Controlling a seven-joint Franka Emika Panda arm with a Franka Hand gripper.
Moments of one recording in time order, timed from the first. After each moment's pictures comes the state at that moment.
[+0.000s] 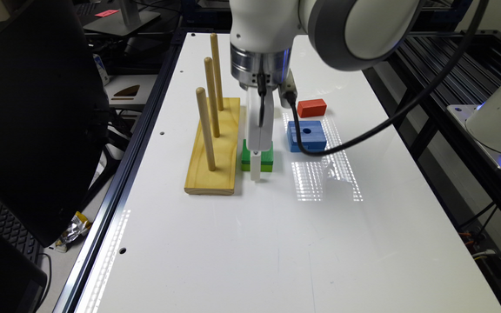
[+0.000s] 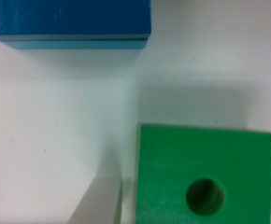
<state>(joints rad) 0.04 0.46 0.10 -2.21 0.00 2.69 0.90</state>
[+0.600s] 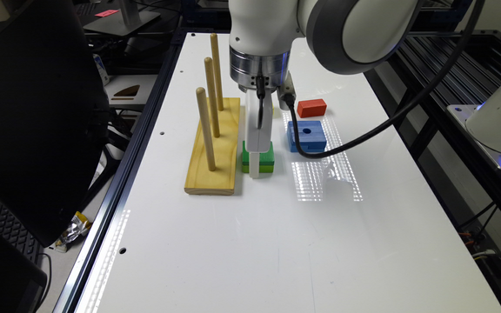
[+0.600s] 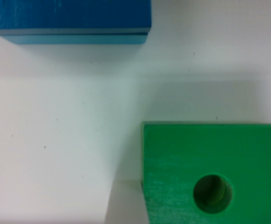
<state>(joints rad) 0.04 0.46 0.10 -2.21 0.00 2.69 0.90</state>
